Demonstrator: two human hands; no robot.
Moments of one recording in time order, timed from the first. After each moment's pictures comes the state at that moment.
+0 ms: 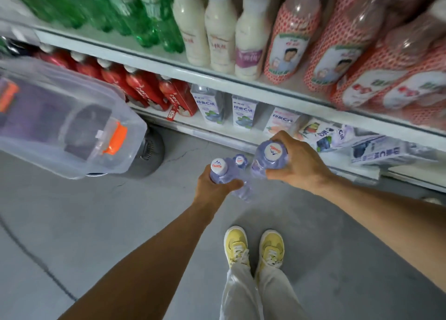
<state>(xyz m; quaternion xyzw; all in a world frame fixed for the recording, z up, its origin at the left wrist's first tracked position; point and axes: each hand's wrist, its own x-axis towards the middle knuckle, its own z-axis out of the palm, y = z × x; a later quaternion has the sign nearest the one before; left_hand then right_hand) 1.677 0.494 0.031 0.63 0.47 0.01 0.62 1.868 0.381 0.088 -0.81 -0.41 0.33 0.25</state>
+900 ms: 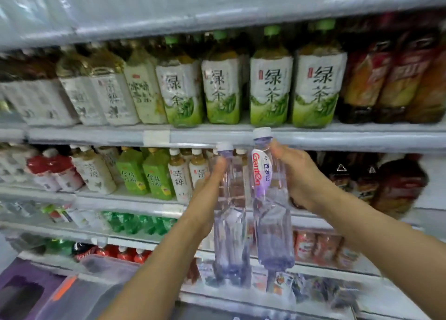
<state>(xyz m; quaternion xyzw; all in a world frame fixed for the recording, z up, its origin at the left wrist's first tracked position) 1.734 0.504 0.561 0.60 0.26 0.21 0.73 1.867 0.371 0.589 -0.55 -0.27 0.30 0.73</state>
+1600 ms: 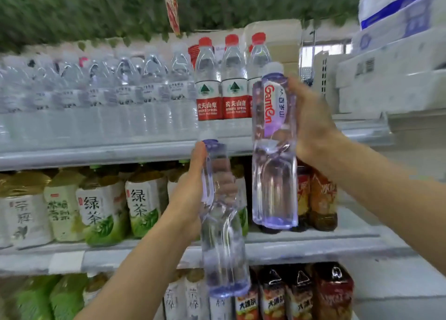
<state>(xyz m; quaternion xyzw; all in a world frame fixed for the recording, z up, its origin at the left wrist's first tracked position) 1.867 0.399 0.771 0.60 0.01 0.21 0.77 1.970 0.252 0.857 -0.53 -0.38 0.01 0.75</state>
